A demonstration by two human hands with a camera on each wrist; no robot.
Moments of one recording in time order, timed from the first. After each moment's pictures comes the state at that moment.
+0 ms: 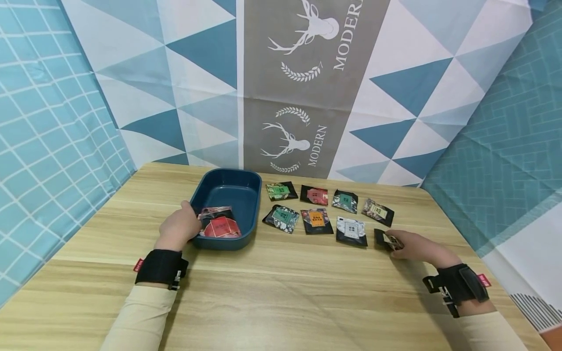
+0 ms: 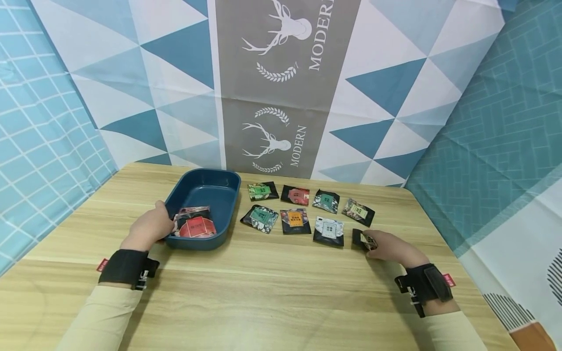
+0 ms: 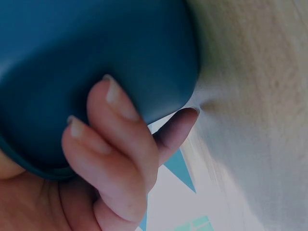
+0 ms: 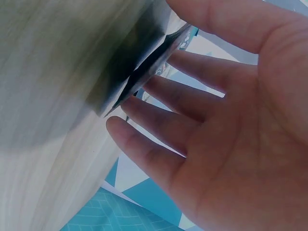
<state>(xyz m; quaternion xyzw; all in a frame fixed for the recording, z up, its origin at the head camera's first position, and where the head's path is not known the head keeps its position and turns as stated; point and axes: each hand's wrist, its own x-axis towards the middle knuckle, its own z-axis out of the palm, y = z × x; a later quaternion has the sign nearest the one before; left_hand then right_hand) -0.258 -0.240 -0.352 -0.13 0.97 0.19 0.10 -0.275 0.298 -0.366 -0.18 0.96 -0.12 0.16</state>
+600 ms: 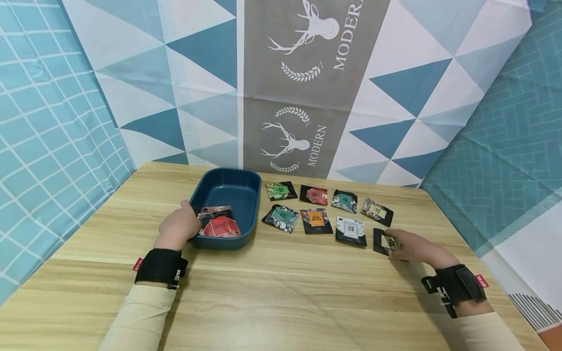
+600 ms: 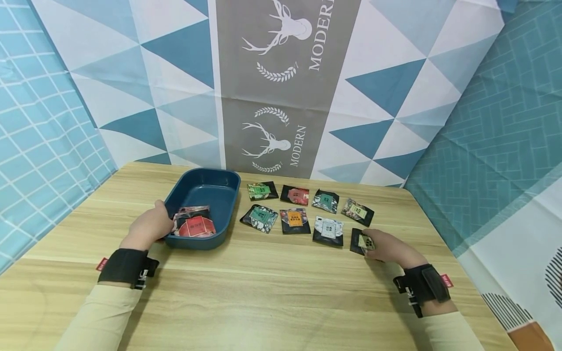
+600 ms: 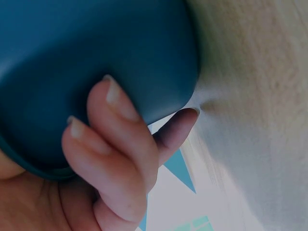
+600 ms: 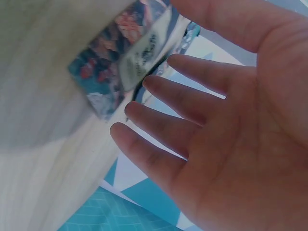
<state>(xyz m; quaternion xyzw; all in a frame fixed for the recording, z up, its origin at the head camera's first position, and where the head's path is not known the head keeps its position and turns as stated) -0.258 -0.242 -0.354 -0.12 0.97 0.19 0.09 -0.273 0.294 -0.366 -0.17 0.96 -0.12 0.16</state>
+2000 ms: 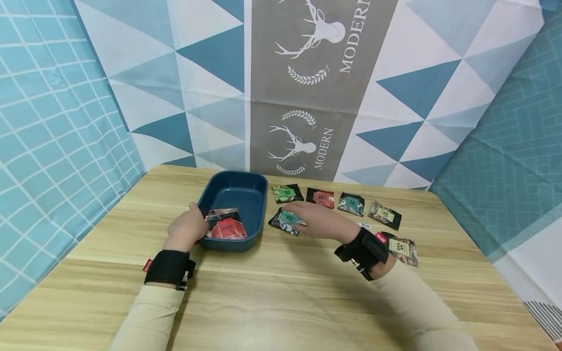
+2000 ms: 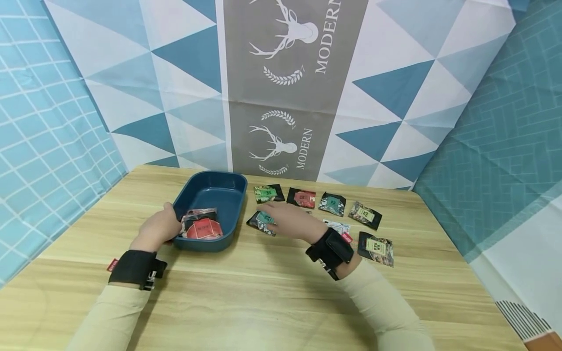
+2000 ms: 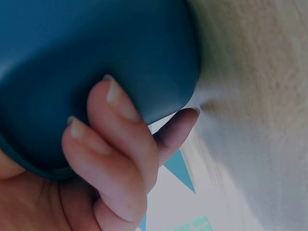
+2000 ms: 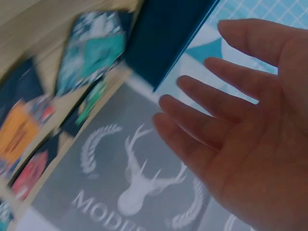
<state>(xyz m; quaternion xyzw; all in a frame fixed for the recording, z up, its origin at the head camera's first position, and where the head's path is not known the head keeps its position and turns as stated) -0.254 -0.238 -0.350 -0.13 0.97 0.18 0.09 -0.292 0.074 -0.320 -0.43 0.90 -0.09 0.05</state>
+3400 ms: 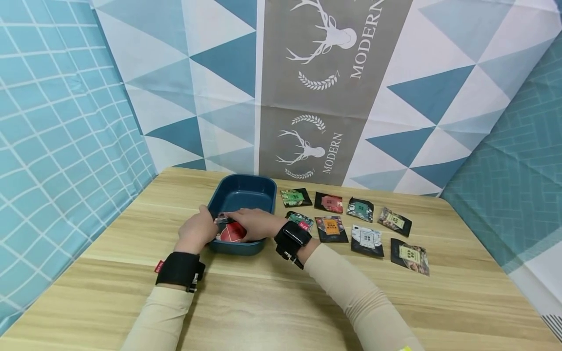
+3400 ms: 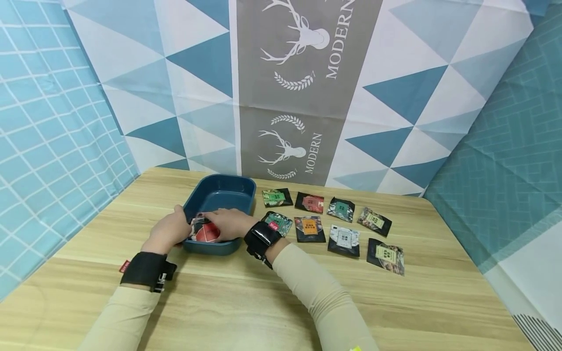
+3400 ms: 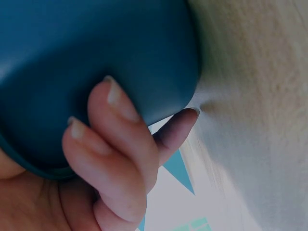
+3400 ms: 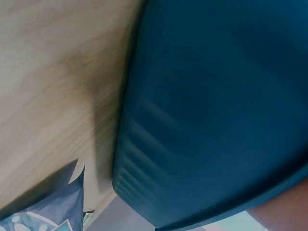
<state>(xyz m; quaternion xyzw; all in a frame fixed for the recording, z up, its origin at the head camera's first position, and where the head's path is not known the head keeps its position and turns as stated) -0.251 -0.239 -0.352 -0.13 0.97 0.19 0.07 -0.319 -0.080 -0.361 -0.50 0.87 -0.01 0.08</state>
